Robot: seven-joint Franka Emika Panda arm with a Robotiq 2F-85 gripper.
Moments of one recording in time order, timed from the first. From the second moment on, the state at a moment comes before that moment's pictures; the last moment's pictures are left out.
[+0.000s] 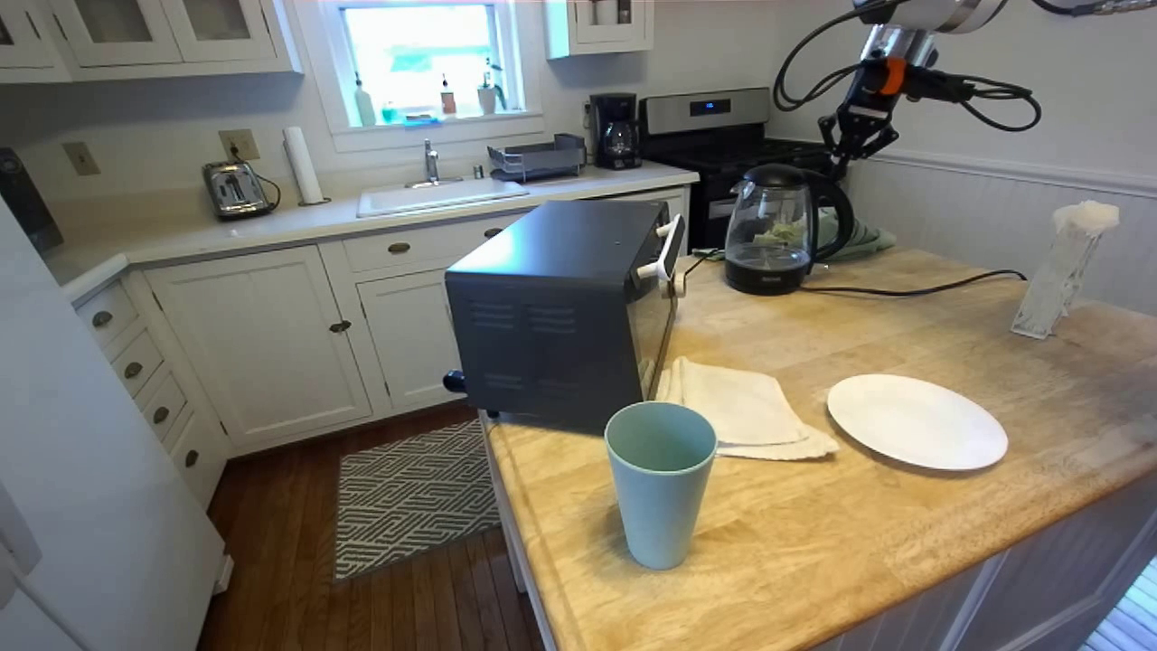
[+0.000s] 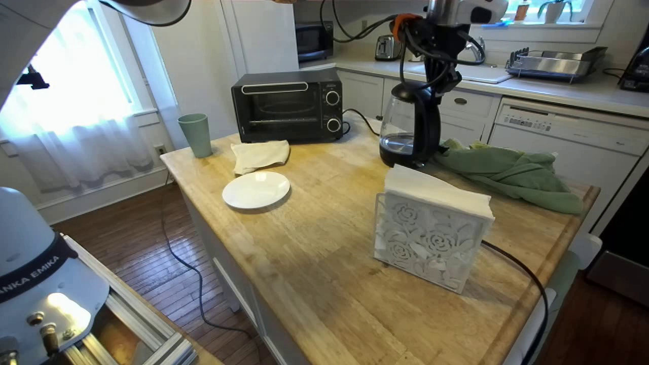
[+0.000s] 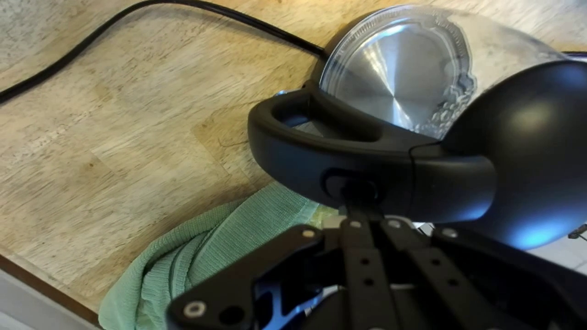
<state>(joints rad) -0.49 0.87 -0.23 -0.90 0.35 1.93 0.18</state>
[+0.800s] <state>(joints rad) -0.46 0.87 -0.25 -0.90 0.31 1.94 0.20</state>
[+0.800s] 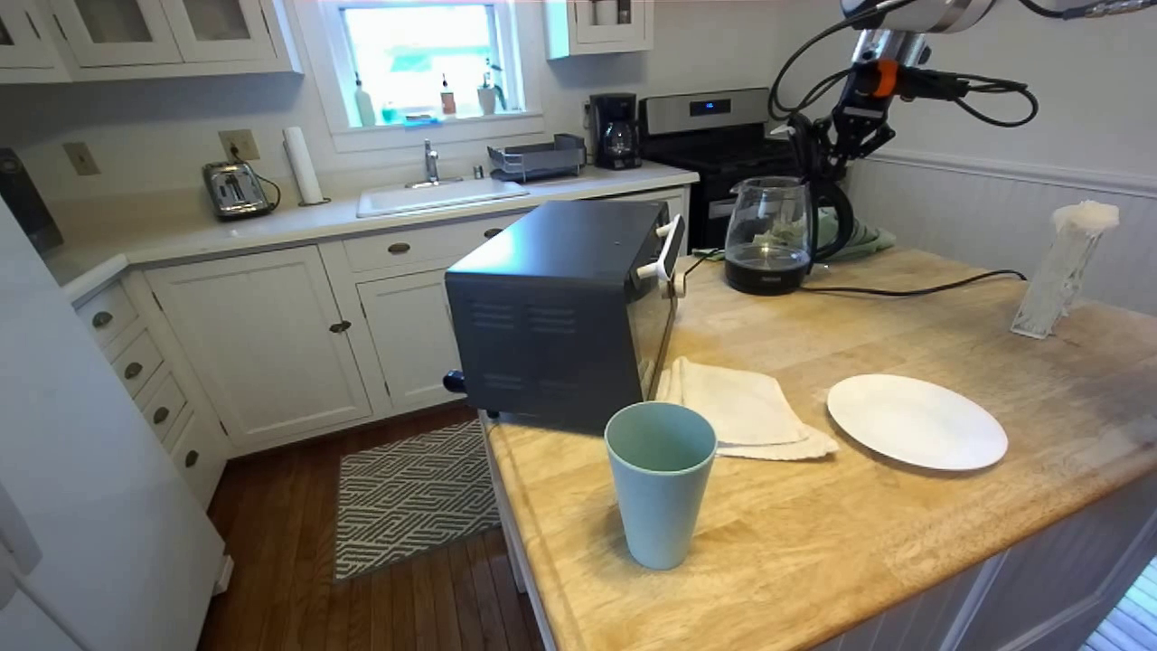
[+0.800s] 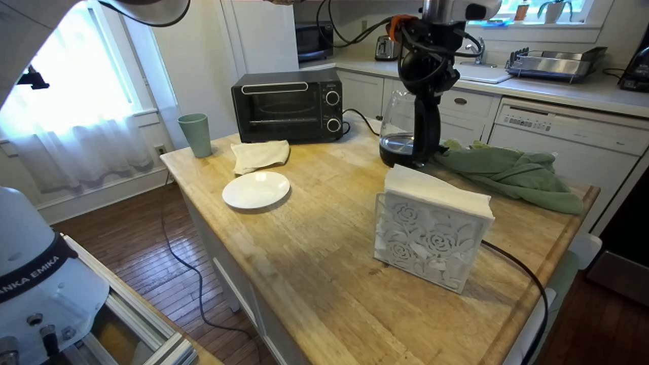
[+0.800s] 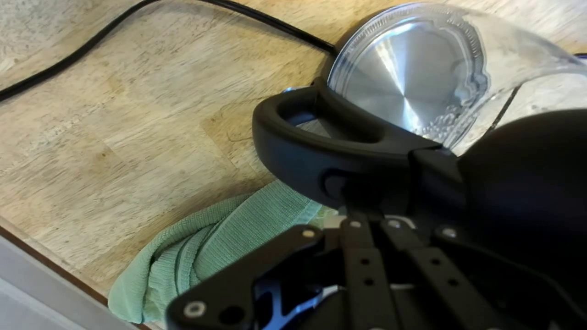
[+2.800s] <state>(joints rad) -0.64 0.62 -0.19 -0.95 0.53 1.66 -0.18</state>
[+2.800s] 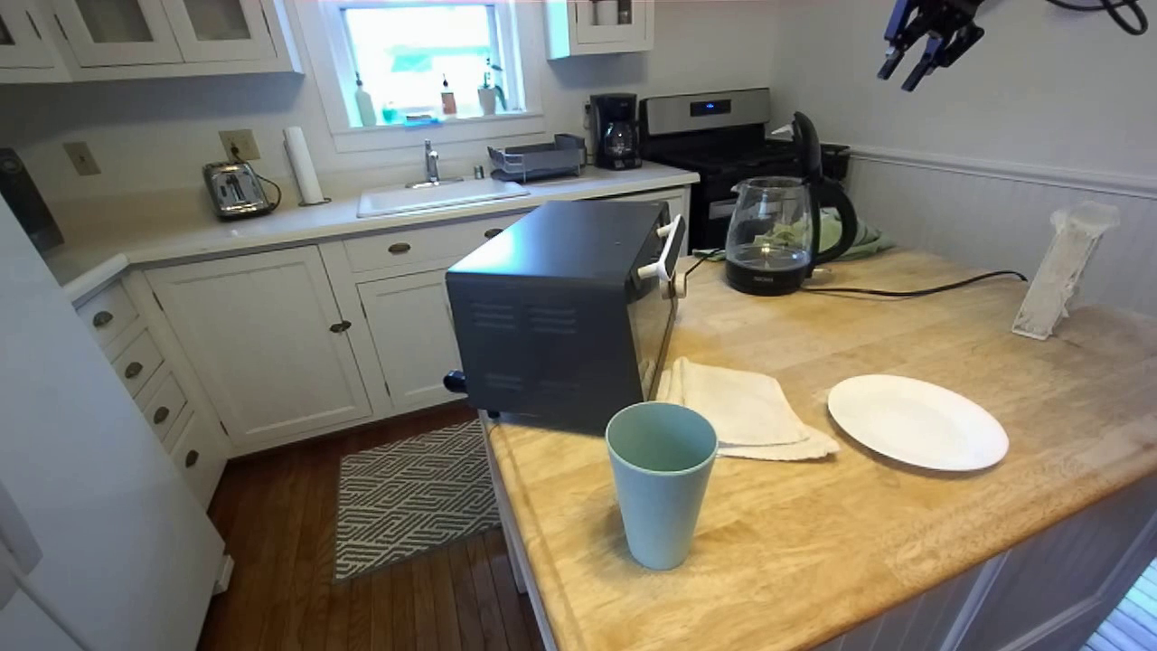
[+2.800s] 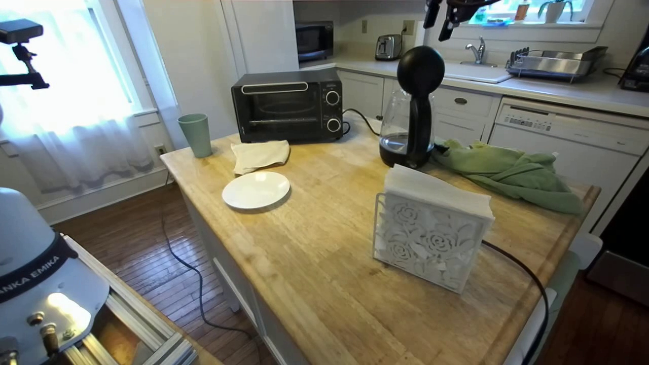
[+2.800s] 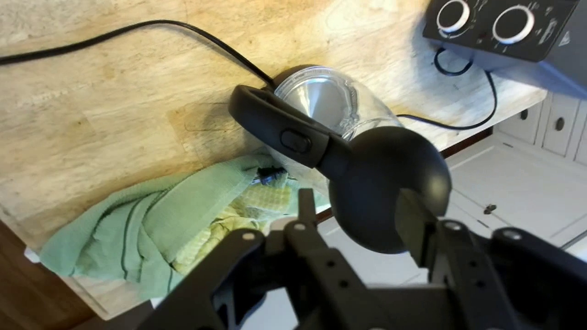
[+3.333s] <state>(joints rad) -0.55 0.36 -0.20 -1.27 0.50 1.81 -0.35</state>
